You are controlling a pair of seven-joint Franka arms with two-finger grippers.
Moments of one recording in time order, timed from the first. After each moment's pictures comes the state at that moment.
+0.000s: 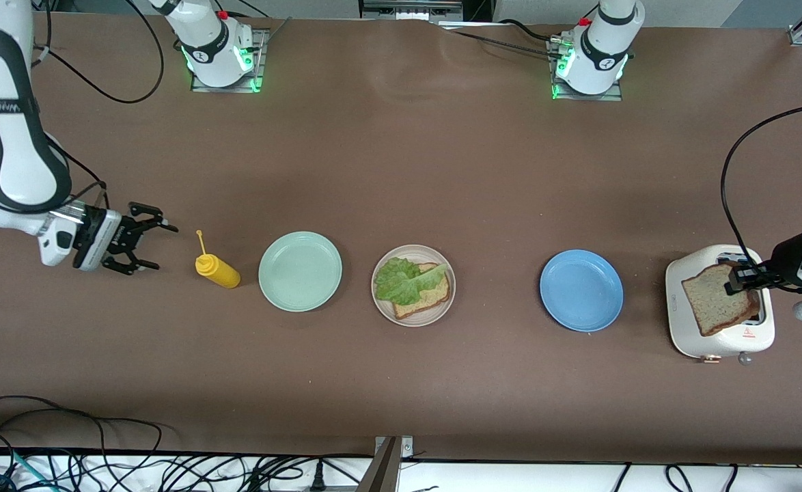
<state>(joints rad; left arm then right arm) 0.18 0.39 -0.03 -1.50 -0.14 1.95 0.09 -0.15 0.43 -0.05 -2.01 0.90 2.13 -1.82</state>
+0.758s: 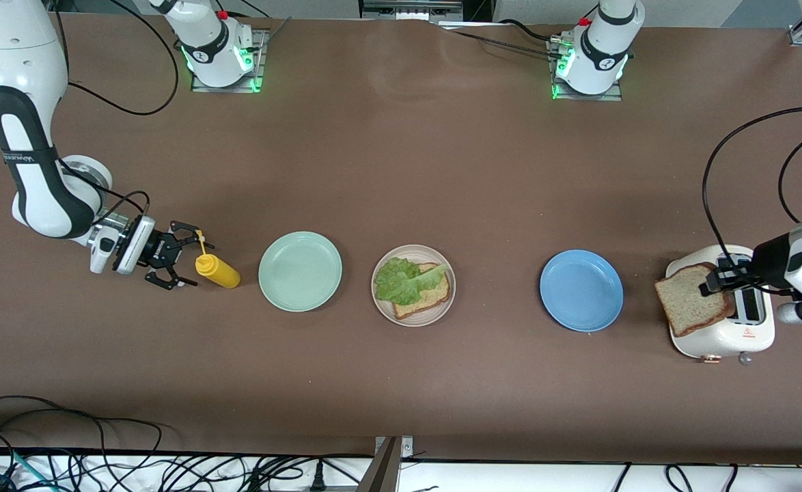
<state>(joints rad) 0.17 0.40 -0.06 -1.51 -0.22 1.95 0.08 -0.14 0.56 -0.01 -2.01 1.27 2.13 -2.24</state>
